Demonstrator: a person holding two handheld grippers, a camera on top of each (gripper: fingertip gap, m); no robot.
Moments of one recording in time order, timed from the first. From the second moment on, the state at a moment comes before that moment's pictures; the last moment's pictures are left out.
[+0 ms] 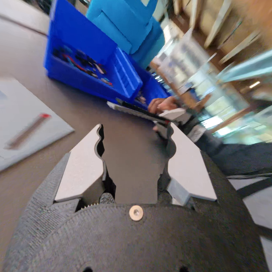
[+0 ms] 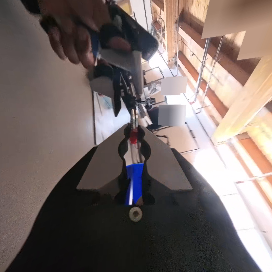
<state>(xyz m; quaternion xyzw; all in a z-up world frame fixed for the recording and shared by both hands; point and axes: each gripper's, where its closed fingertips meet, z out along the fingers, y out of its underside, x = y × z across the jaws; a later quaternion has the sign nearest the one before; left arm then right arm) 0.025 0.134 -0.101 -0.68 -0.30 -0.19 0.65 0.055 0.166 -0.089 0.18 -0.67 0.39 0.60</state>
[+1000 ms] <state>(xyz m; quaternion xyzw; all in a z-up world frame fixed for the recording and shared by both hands) 0.031 0.157 -0.083 -0.54 -0.30 -0.30 0.73 0.054 0.152 -0.098 0.27 -0.60 0.23 0.72</state>
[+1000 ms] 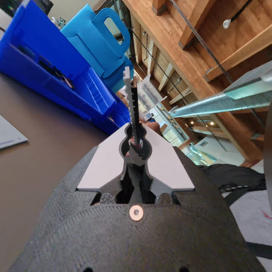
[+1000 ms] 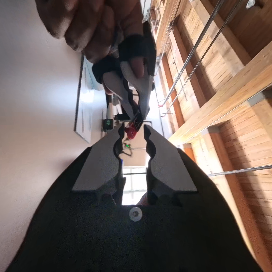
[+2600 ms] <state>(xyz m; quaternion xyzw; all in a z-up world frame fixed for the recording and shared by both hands) 0.142 0.132 -0.035 -0.57 0.15 -0.09 0.80 0.135 0.122 -0.042 0.02 -0.68 0.68 0.28</state>
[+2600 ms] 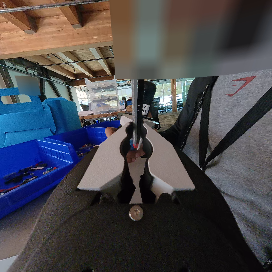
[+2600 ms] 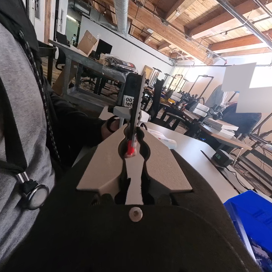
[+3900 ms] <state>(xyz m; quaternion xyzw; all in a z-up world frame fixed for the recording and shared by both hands) 0.144 0.119 -0.023 -0.53 0.16 -0.09 0.83 0.140 0.125 -0.039 0.02 -0.67 0.68 0.29</state>
